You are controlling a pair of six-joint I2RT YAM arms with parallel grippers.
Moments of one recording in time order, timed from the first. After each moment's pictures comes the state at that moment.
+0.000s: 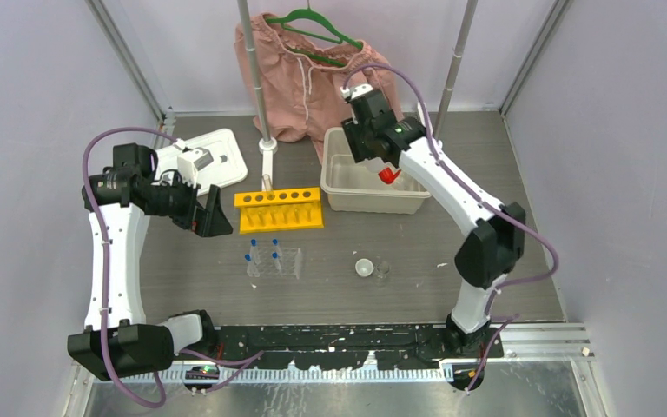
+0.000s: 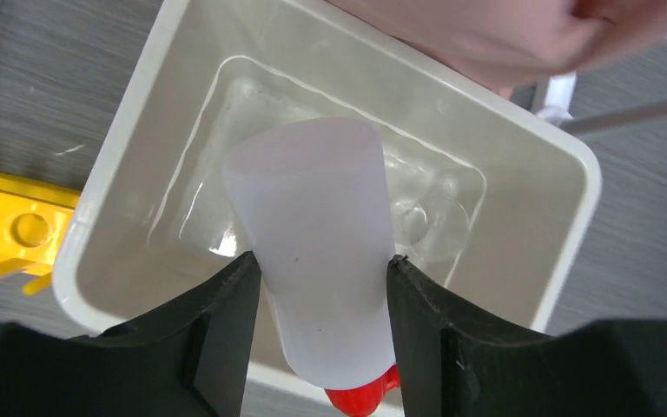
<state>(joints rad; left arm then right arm) 0.18 1.17 1.38 -1.39 0.72 0.53 0.57 1.75 1.77 -0.76 0.33 0.04</state>
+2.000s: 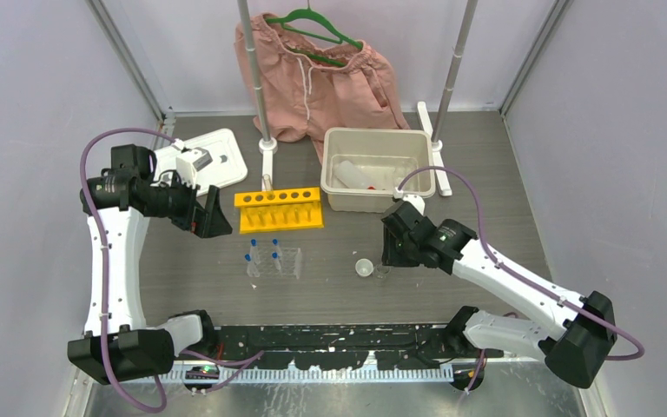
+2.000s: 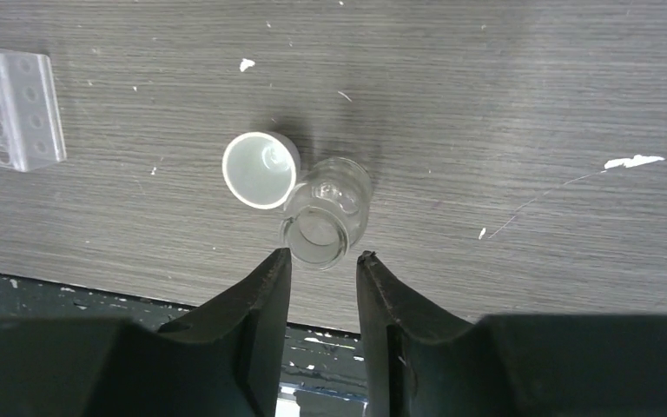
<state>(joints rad) 0.18 1.15 1.38 -1.38 0.72 0.52 0.79 1.07 0.89 -0.86 0.21 0.72</state>
